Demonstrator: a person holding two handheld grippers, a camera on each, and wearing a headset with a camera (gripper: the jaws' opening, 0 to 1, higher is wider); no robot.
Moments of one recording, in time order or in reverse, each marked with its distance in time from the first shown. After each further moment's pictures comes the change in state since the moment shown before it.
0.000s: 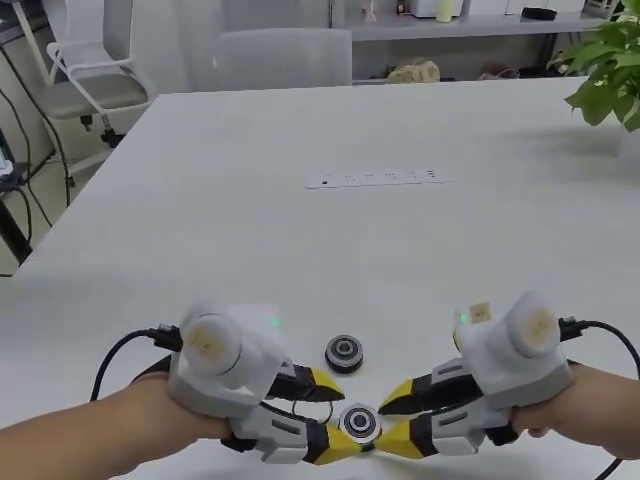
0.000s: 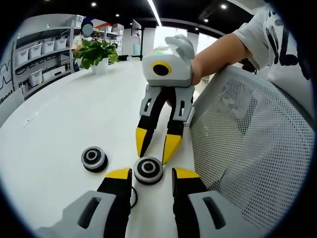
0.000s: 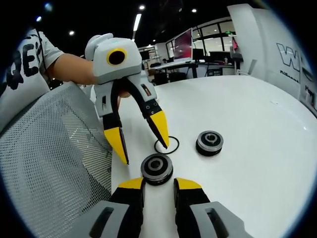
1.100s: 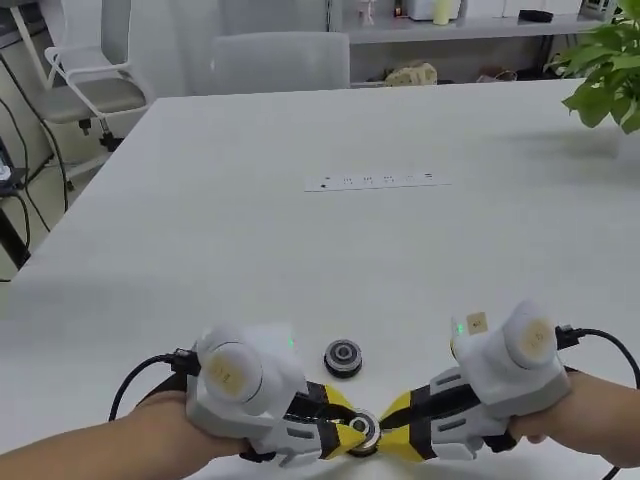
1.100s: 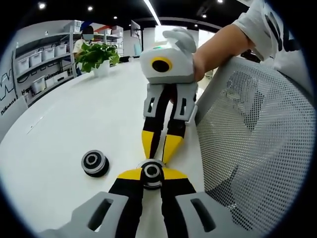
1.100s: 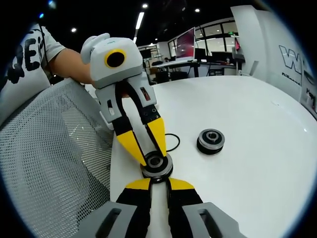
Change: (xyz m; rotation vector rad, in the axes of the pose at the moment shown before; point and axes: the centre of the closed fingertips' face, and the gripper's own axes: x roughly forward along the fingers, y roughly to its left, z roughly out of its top) left arm 0.011 0.004 -0.002 0.054 -0.003 0.064; right arm 0.000 -0.001 -0.005 -0.014 0.012 0.002
